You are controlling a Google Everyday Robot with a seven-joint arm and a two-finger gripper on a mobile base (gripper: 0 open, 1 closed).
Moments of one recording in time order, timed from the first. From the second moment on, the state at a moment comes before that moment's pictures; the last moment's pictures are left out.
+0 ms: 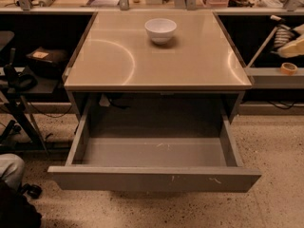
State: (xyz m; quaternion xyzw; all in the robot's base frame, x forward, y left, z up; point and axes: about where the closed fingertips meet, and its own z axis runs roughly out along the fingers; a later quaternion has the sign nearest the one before) arm 0.641 -0.399 0.952 -0.39 0.81 0.05 0.43
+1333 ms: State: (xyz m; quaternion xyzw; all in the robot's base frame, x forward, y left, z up) arm 0.546 -0.385 0.974 -0.38 0.81 0.06 0.44
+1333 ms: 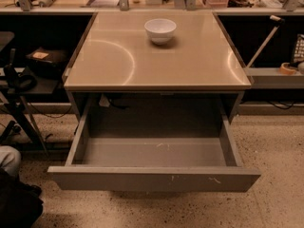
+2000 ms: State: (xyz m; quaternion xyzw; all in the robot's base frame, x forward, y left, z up) arm 0.459 -0.302 0.888 -0.45 0.81 0.16 0.34
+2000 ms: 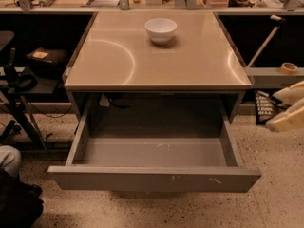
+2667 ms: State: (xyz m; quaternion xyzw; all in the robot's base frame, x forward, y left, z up) arm 0.454 -0.299 0.857 -0.45 0.82 0.18 0.31
